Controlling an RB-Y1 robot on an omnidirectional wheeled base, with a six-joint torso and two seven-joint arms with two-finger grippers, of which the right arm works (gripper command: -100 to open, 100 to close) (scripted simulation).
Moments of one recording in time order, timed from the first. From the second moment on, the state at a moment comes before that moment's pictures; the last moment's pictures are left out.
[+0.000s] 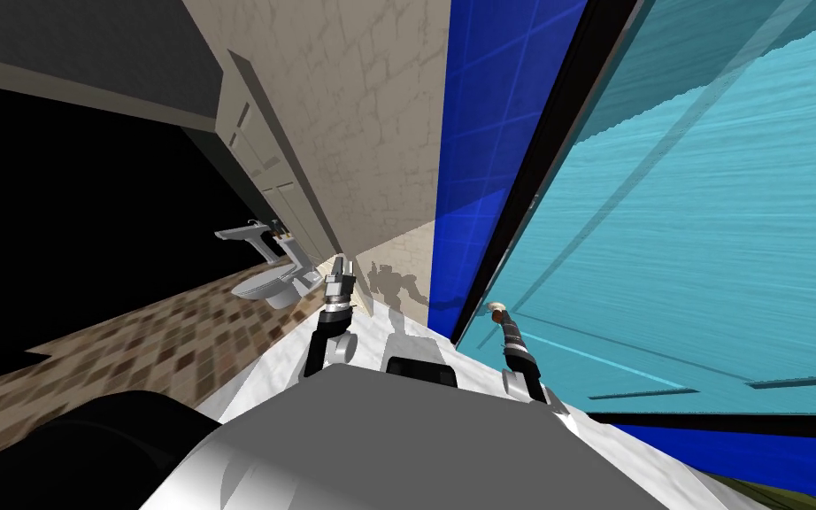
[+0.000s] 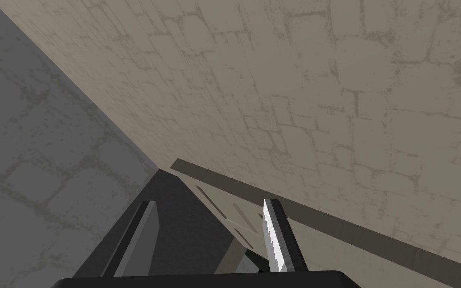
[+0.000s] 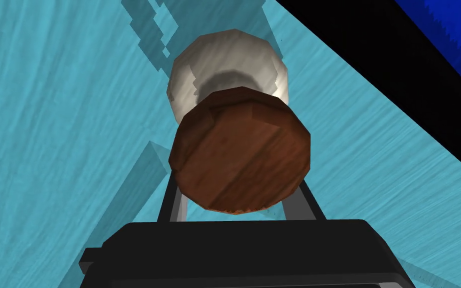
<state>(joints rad) -0.05 -0.20 -0.33 -0.66 0.04 -0.86 0.39</state>
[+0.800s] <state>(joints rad) -0.07 -0.22 -0.32 -0.62 -0.01 -0.87 0.24</state>
